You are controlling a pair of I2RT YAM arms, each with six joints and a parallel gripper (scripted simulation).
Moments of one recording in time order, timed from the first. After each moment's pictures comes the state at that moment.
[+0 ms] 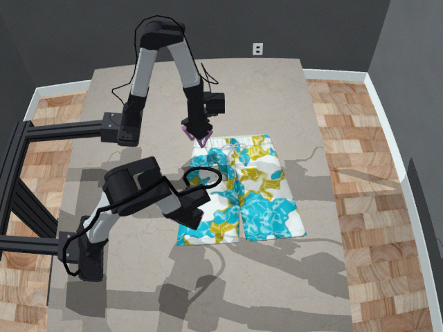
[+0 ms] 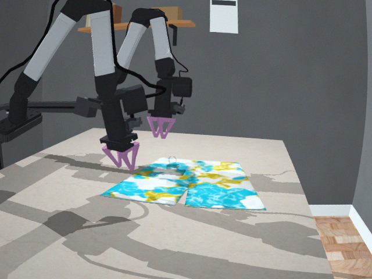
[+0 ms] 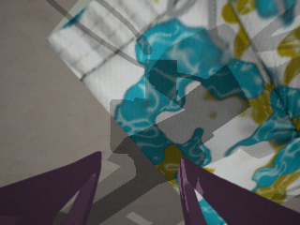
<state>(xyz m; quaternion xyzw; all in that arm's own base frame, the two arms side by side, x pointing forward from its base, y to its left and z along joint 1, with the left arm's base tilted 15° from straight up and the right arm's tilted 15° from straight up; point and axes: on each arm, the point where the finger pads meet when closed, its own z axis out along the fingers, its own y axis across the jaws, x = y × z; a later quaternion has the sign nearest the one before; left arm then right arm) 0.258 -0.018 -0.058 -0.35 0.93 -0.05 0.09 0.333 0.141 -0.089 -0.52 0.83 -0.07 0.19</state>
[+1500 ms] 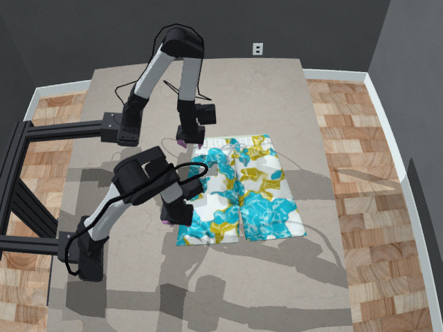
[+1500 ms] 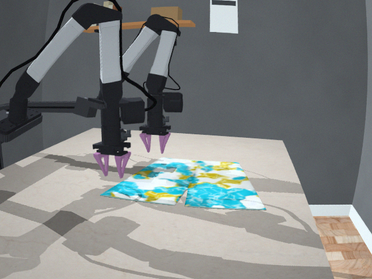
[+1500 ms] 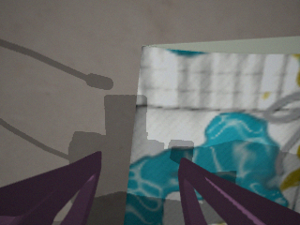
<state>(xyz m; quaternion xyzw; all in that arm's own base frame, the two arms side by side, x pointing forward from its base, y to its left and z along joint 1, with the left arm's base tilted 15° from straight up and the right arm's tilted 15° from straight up) 0.250 0.017 -0.120 -0.64 0.75 -0.03 0.14 0.301 0.136 -0.126 -0.64 0.76 -0.15 0.06</state>
